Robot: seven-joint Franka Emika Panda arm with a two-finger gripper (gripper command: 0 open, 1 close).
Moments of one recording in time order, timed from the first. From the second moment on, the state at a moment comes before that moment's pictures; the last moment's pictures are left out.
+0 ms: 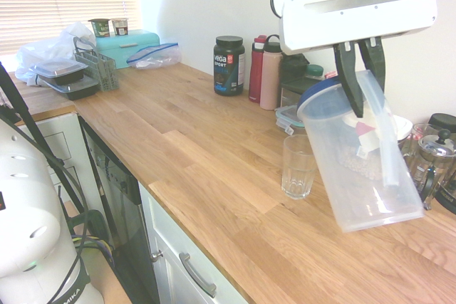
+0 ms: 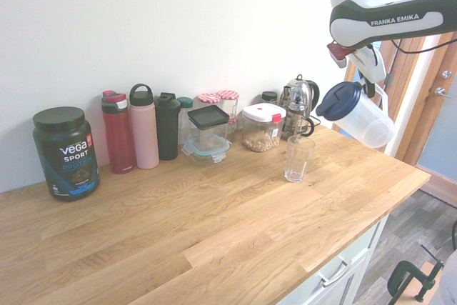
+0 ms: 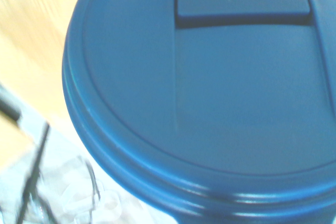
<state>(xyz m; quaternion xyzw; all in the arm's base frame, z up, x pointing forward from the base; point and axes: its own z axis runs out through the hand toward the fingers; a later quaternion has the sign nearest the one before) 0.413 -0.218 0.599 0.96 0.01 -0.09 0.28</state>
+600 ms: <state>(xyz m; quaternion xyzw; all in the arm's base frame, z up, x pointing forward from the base) 0.411 -0.169 0.571 0.93 0.05 -0.12 0.35</state>
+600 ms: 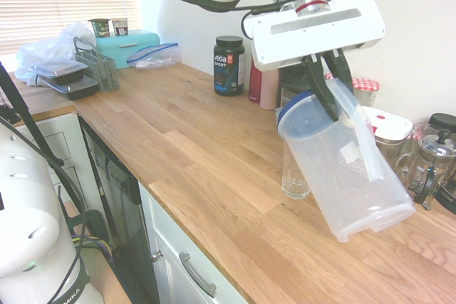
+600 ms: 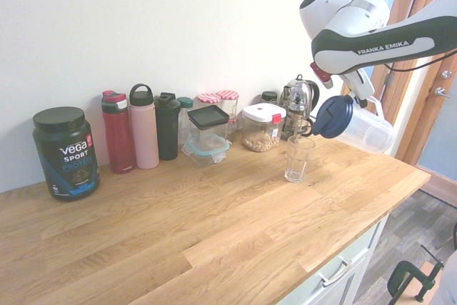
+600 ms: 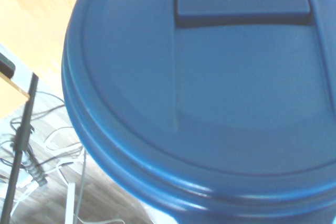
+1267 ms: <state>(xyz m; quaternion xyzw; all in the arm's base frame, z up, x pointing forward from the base) 0.418 -0.160 0.555 0.92 0.05 -0.13 0.37</state>
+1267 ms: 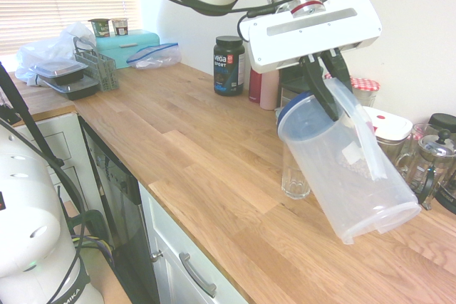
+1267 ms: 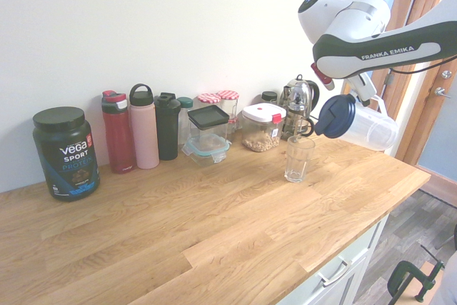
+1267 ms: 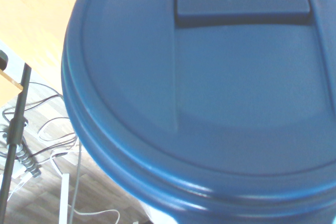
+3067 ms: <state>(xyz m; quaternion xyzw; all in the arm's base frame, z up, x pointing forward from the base) 0.365 -0.279 0.549 0.96 -0.26 0.12 0.05</state>
